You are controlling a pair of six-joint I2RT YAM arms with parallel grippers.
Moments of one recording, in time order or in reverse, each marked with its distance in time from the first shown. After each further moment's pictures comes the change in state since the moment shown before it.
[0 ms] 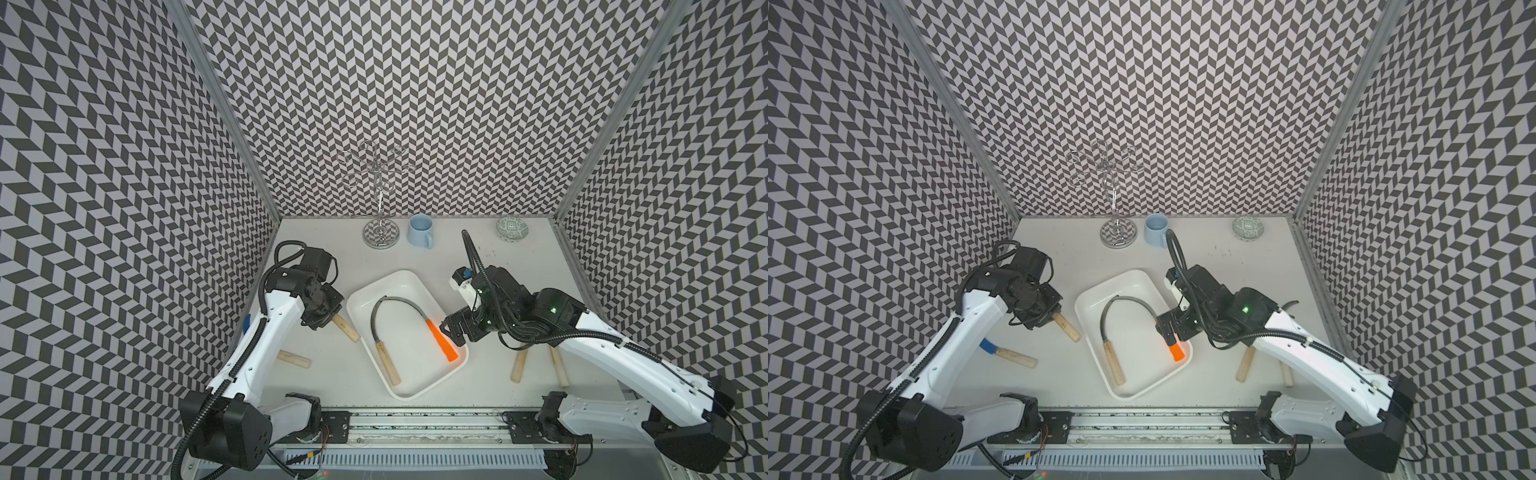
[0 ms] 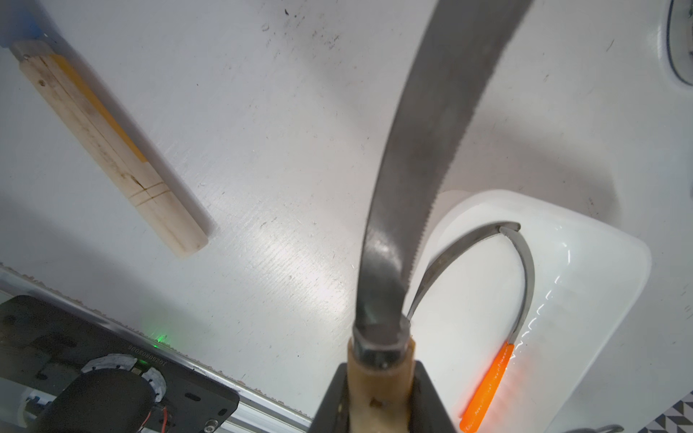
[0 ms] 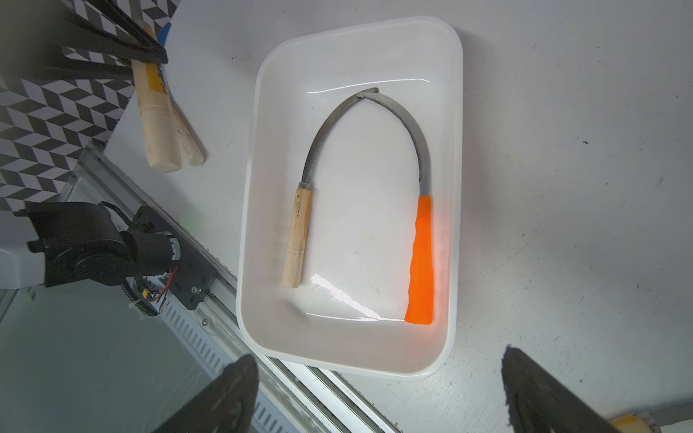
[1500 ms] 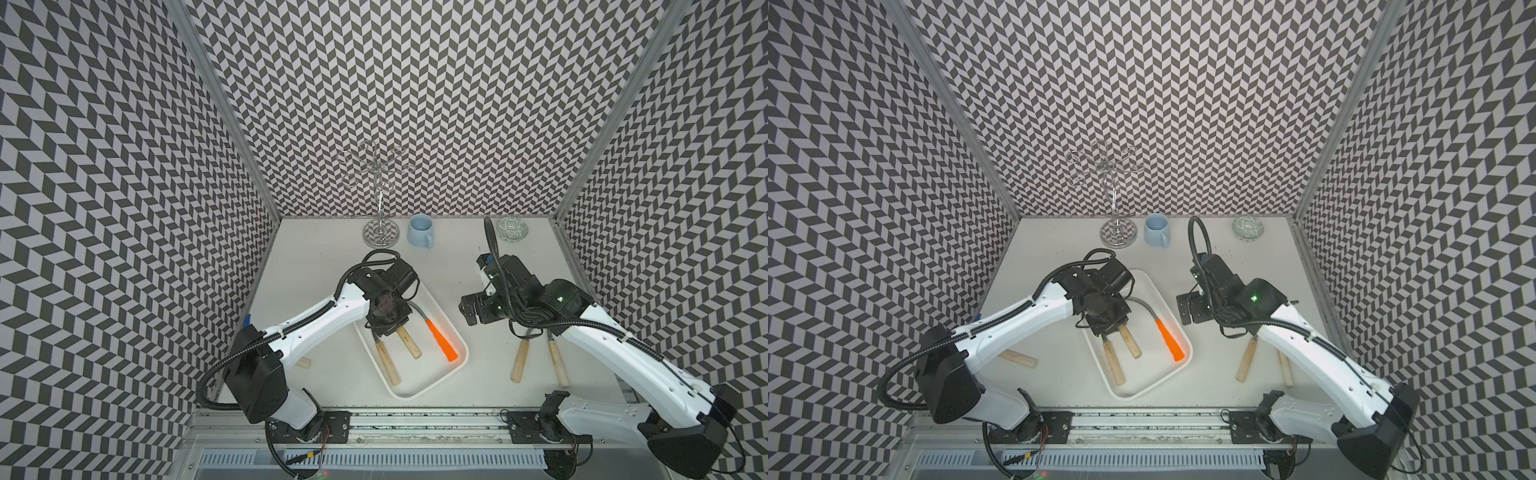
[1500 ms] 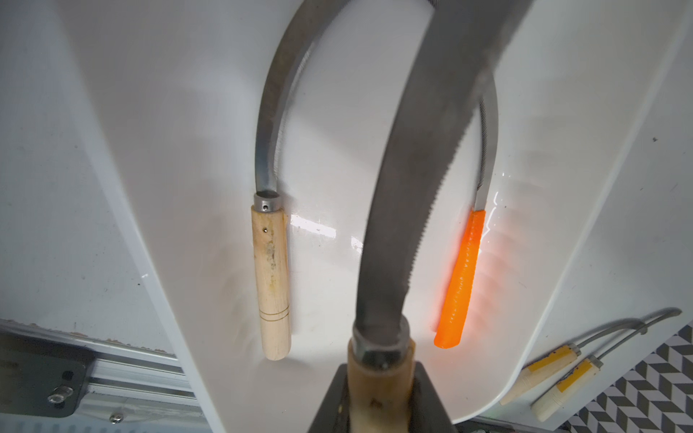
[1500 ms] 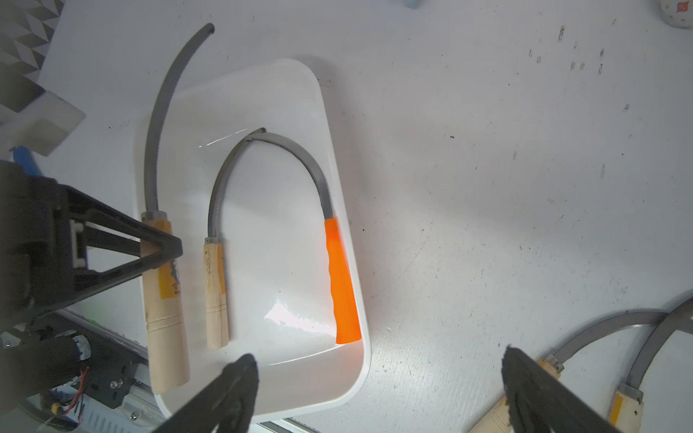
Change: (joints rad) left arm -0.578 0.291 0.108 0.164 0.034 -0.323; right arm -0.159 -0.007 -0.004 -0.049 0.140 0.062
